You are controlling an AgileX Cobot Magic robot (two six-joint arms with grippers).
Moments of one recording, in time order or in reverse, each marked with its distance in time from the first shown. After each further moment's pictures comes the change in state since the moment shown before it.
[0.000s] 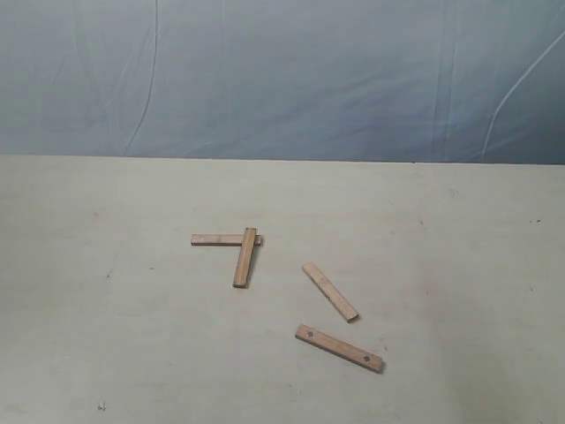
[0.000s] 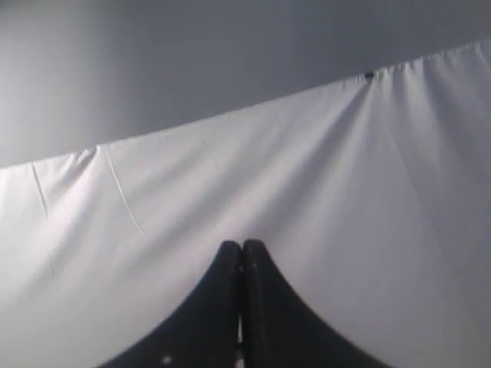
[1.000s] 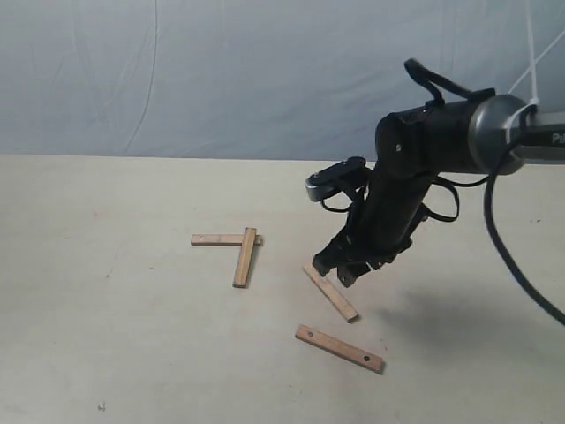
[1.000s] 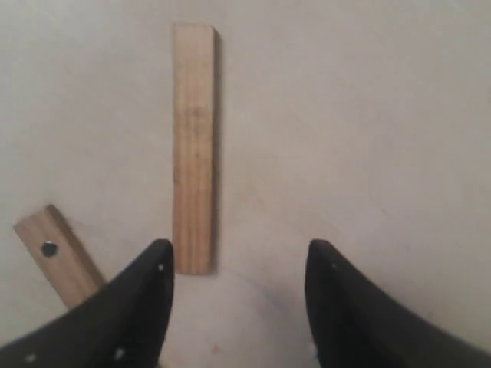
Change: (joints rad) left arm 0.000 0.000 0.000 0.026 0.002 0.002; right arm 0.530 1.385 -0.971 0.062 1.553 -0.459
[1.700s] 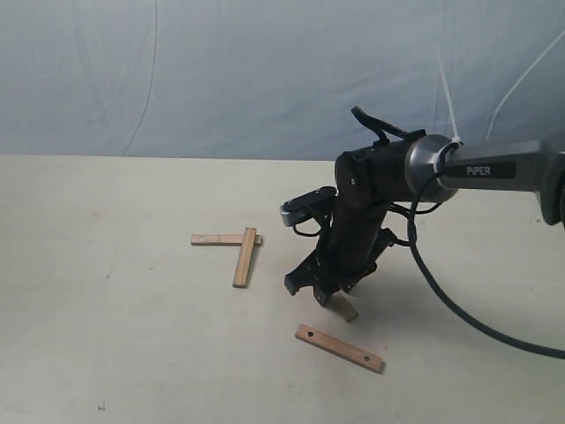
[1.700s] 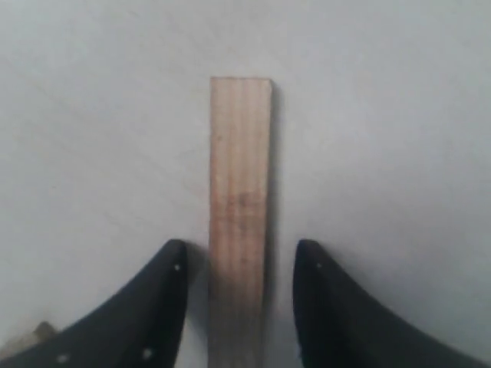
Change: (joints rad) left arm 0.000 0.000 0.000 0.000 0.000 0.000; right arm 0.041 0.192 -0.112 0.022 -0.029 0.065
